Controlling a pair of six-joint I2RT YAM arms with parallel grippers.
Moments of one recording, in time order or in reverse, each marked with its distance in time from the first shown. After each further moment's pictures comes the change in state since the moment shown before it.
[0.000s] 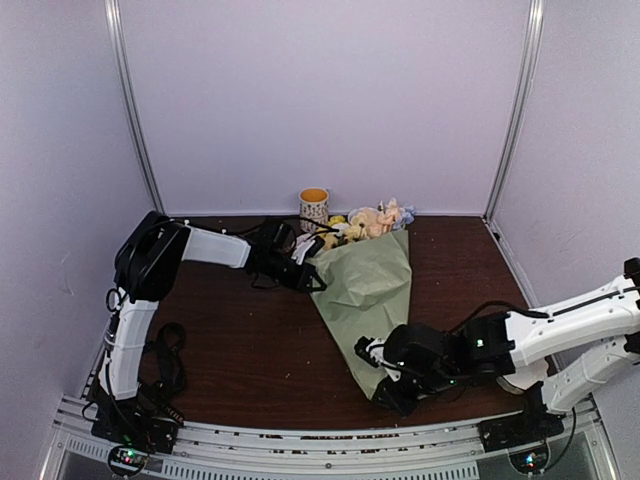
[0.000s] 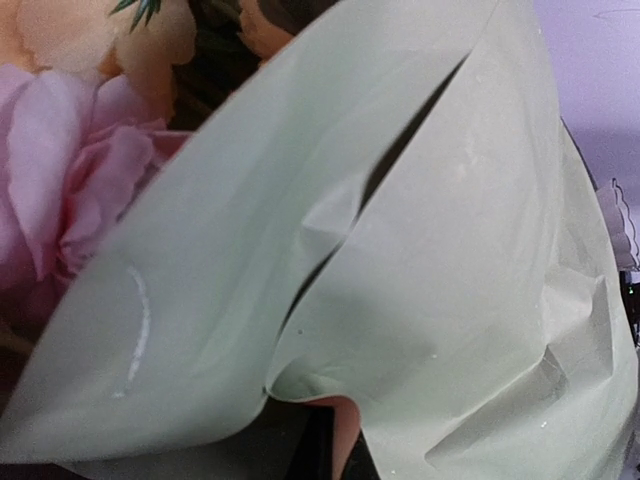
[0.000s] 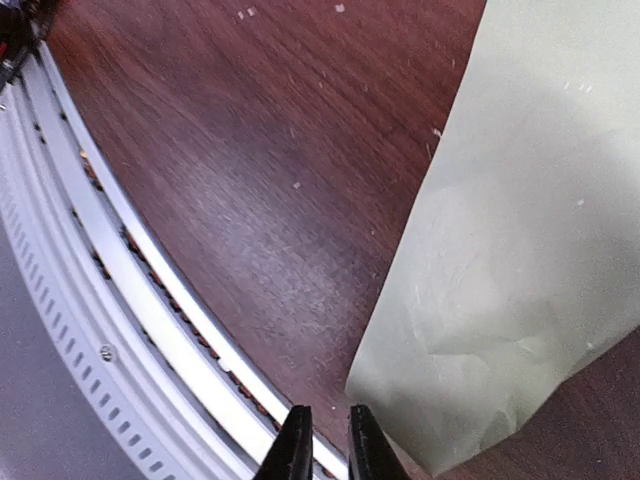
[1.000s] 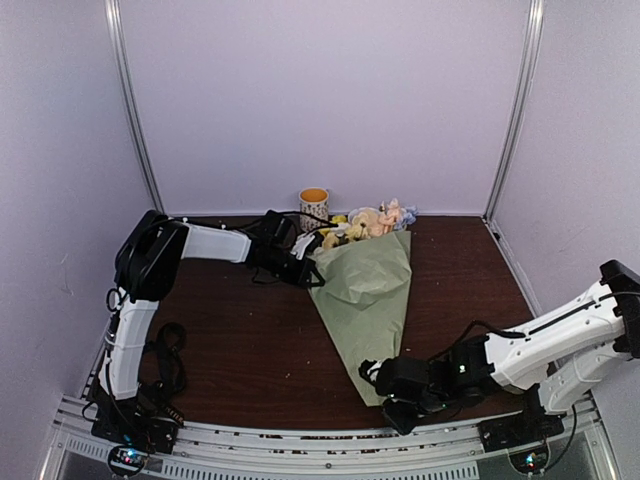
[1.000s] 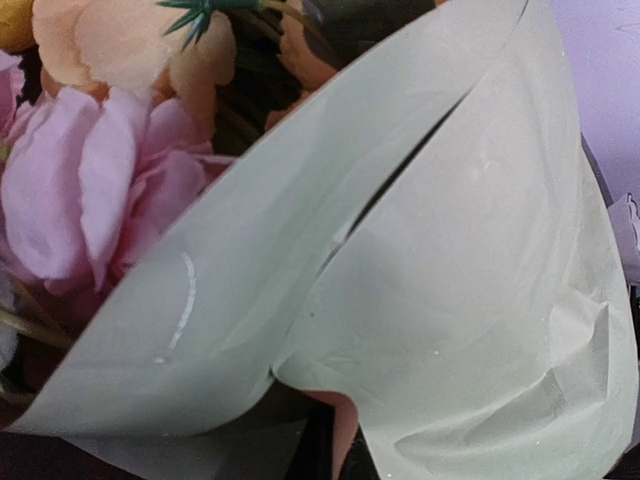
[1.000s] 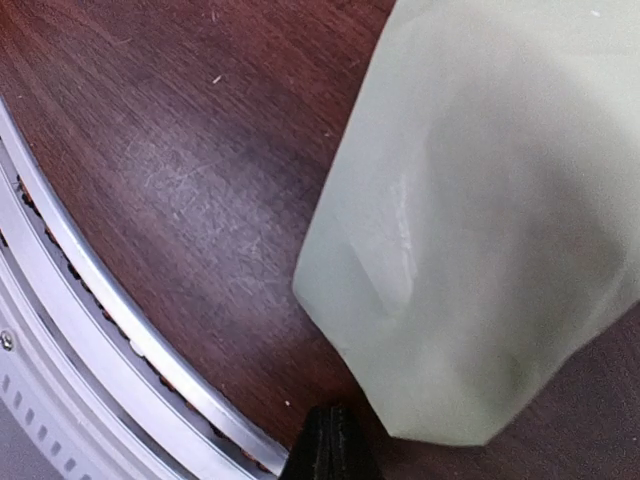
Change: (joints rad) left arm 0.003 0.004 0.060 -0.074 -0.050 -0.005; right arm 0.079 0.095 -0.064 0.028 0.085 0.086
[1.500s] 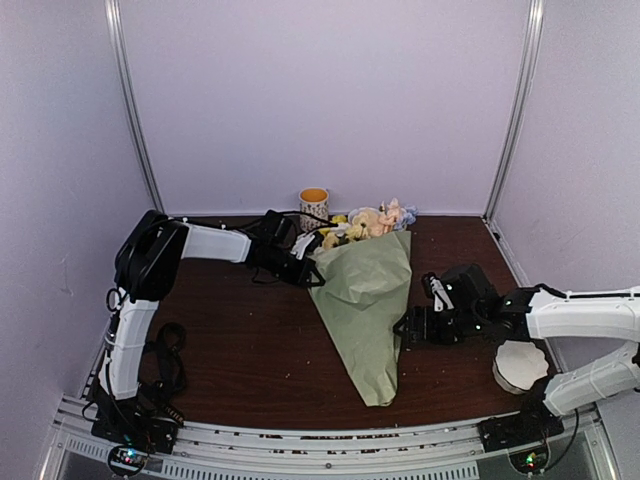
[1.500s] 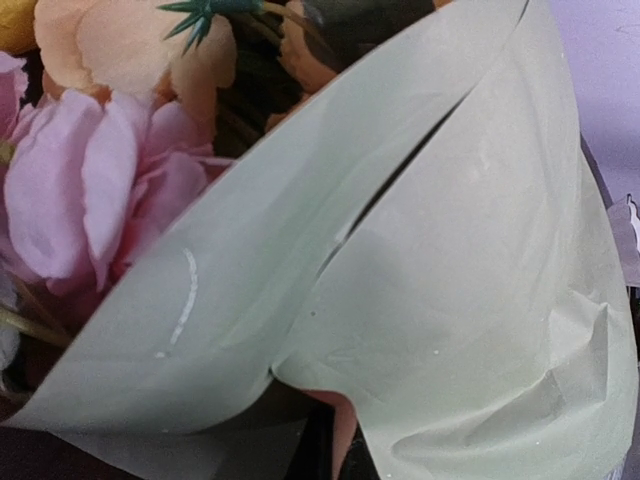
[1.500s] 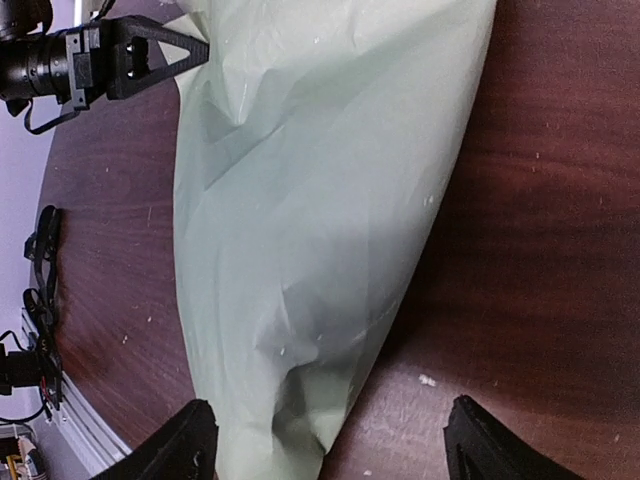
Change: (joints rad) left arm 0.001 0.000 0.000 0.002 -0.001 -0.002; right arm -0.619 -0.287 -0.127 0.228 -0.191 0.091
